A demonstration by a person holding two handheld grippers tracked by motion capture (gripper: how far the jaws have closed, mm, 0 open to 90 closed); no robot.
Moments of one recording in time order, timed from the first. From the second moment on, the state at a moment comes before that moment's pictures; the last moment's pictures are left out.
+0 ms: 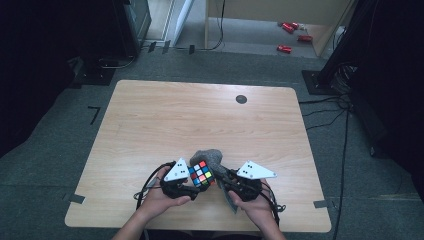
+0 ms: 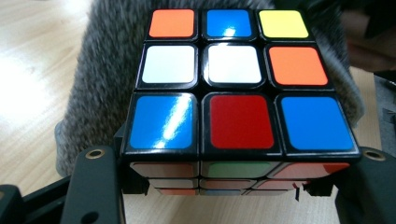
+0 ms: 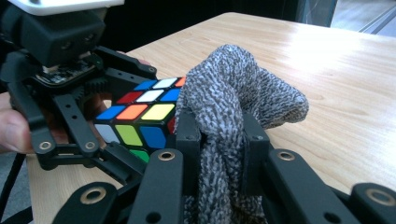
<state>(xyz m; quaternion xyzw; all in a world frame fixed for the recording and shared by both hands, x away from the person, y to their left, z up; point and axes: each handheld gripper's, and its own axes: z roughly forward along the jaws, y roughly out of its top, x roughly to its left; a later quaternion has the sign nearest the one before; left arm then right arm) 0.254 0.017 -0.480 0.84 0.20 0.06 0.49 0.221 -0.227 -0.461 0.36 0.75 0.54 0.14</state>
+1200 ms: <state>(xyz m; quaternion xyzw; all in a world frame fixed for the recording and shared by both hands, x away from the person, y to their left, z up) 0.252 0.013 -0.483 0.85 0.22 0.06 0.48 0.223 -0.229 -0.470 0.37 0.75 0.54 0.12</state>
